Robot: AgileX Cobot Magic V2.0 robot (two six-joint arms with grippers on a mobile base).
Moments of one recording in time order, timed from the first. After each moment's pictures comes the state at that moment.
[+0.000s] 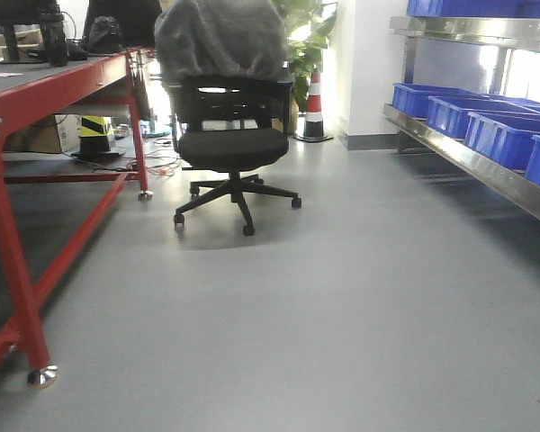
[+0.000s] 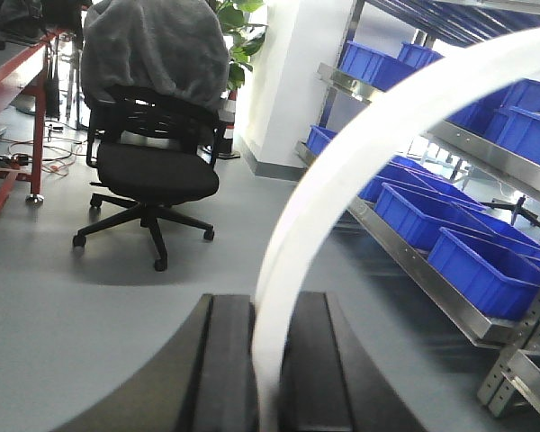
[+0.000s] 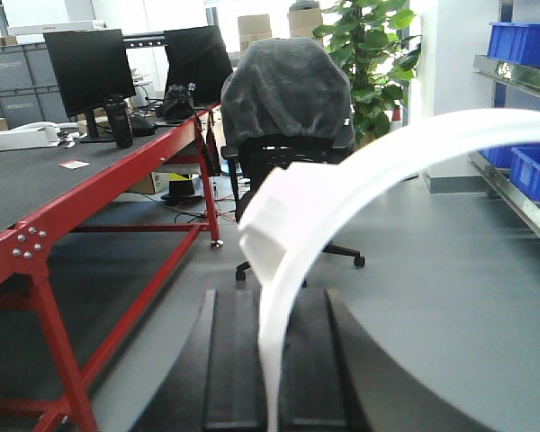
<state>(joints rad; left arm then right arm) -0.20 0.66 -0.71 0.01 0.17 -0.24 0.12 0.51 -0.79 0.10 0.37 0.05</state>
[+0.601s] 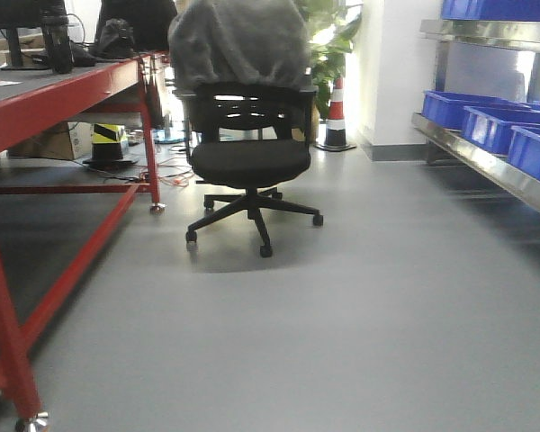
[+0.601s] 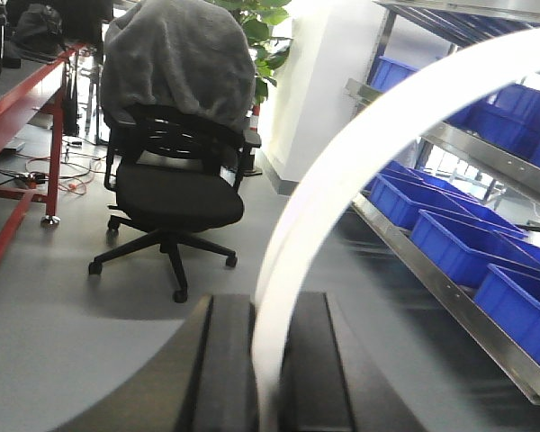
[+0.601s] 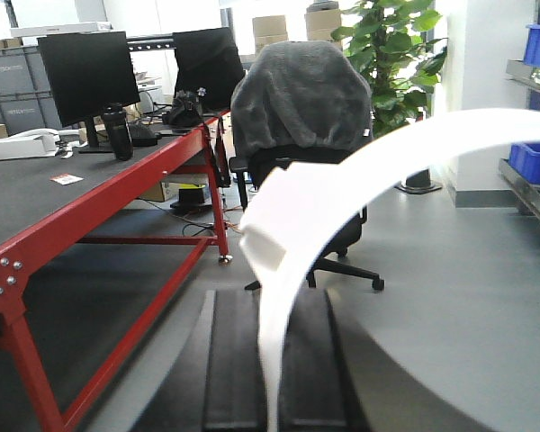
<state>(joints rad) -0.20 0.66 -0.71 0.01 0.17 -0.24 0.12 0.51 -0.79 0.10 0.37 0.05</state>
